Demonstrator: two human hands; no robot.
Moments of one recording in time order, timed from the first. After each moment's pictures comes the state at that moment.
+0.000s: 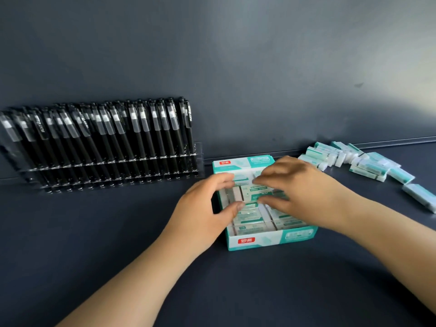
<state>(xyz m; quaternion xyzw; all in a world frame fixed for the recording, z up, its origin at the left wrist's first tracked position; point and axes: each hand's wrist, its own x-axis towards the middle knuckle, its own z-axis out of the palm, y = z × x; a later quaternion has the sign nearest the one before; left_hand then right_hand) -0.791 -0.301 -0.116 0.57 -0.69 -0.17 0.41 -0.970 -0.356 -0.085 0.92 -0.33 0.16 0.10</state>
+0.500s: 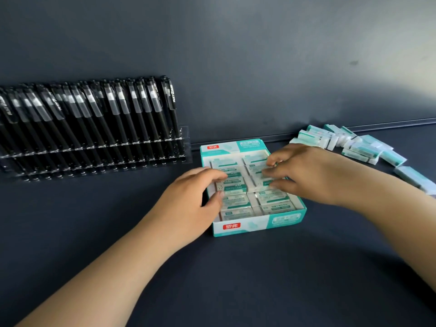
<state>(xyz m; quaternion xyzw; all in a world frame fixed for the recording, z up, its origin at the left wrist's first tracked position) -0.790 -0.303 -0.116 0.58 -0.74 -0.11 0.31 -0.994 -0.363 -0.077 0.91 -0.40 -0.03 0.09</state>
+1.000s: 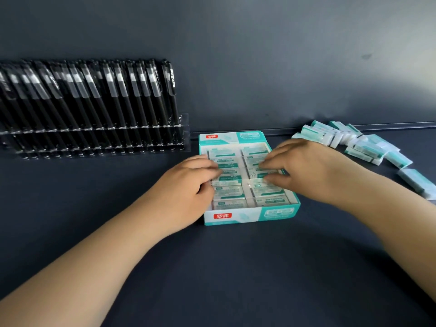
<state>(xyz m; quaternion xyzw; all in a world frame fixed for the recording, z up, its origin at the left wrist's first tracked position) -0.794 -0.304 -0.114 0.58 -0.76 -0.10 0.29 -0.994 -0.371 -0.085 0.91 -0.41 0.02 0.08</state>
